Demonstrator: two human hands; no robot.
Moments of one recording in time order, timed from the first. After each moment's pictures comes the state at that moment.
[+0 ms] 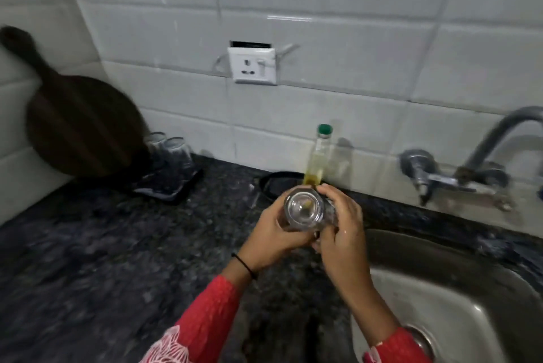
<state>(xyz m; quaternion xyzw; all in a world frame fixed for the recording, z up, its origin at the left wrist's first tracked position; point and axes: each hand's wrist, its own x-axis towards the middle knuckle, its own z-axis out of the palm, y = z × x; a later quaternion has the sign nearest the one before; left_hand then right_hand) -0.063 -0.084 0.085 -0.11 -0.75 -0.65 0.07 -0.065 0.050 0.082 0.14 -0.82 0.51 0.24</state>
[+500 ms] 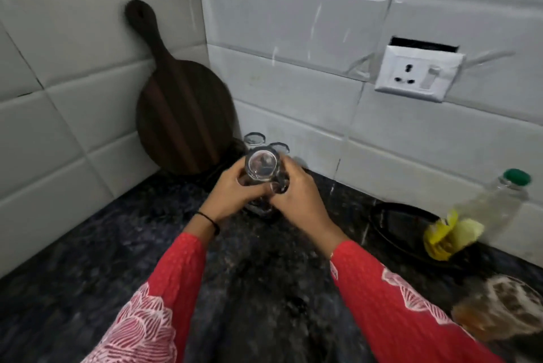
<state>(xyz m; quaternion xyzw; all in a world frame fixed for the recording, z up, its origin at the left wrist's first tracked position) -0.132 -0.408 0.082 0.06 -0.74 -0.66 0.15 -0.192 -0.275 0.069 0.33 -0.79 0.52 0.03</state>
